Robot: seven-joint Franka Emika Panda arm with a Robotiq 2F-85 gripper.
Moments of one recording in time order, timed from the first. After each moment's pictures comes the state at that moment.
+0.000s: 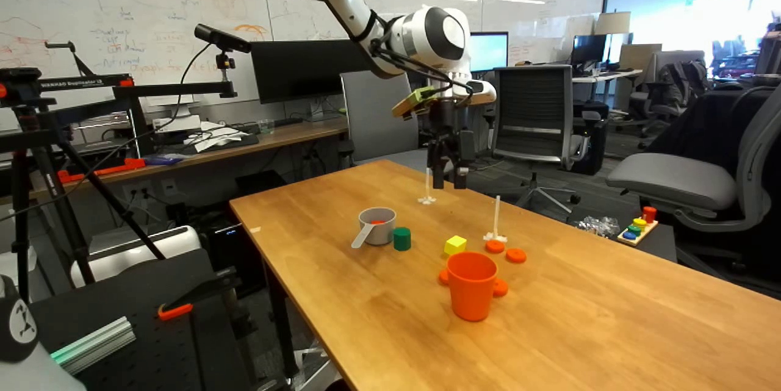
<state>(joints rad) 0.26 0.72 -0.07 -1.55 -0.22 1.93 0.60</state>
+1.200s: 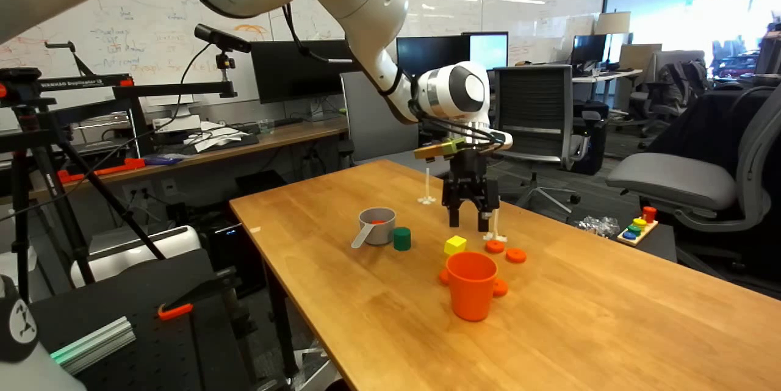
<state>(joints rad) 0.22 1.06 -0.07 -1.21 -0.22 1.91 0.41</state>
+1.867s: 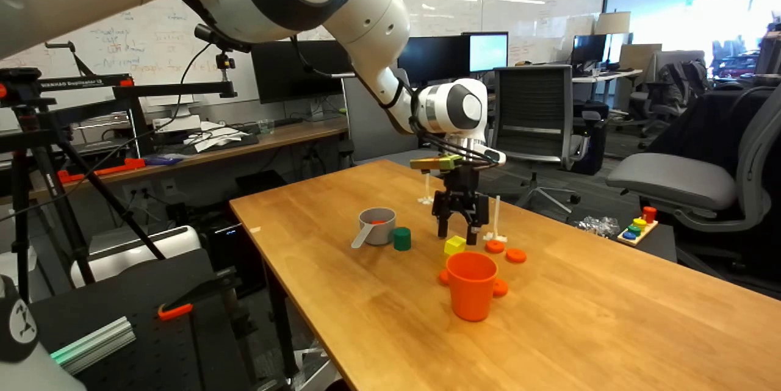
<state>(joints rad) 0.22 1.16 -0.05 -1.11 -0.15 1.87 0.34</state>
